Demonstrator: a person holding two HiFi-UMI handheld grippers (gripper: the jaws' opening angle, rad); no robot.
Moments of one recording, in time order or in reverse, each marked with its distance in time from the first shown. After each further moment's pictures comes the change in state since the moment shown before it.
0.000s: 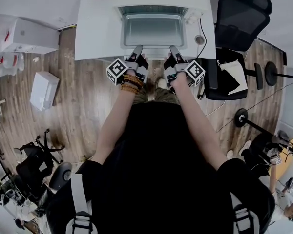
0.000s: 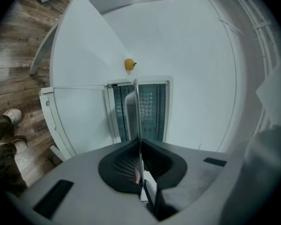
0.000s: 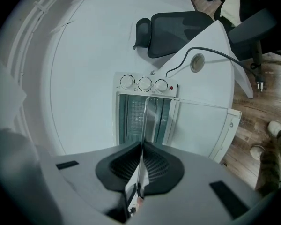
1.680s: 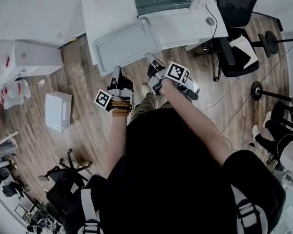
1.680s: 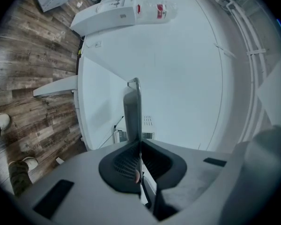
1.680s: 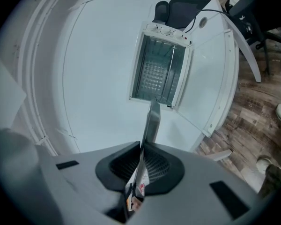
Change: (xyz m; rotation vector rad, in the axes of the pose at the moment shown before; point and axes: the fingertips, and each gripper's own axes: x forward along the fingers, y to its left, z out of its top) left arm -0.213 0.022 0.175 -0.054 -0.054 -0.136; right arm 0.035 0.040 -0.271 -0.136 0.125 0.046
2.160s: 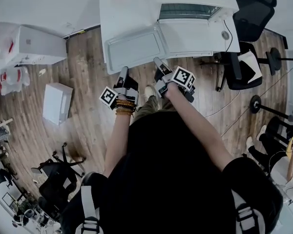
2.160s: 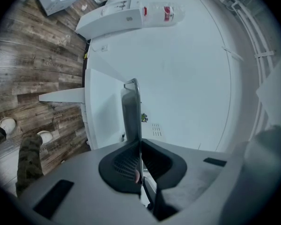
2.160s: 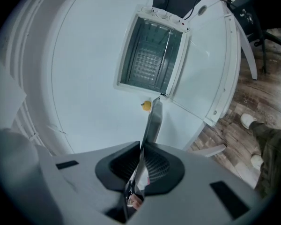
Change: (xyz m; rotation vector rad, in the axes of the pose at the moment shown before) left arm 0.008 0.028 0.054 -0.040 -0.028 0.056; right arm 0.054 -0.023 -0.026 0.006 0.070 -0.093
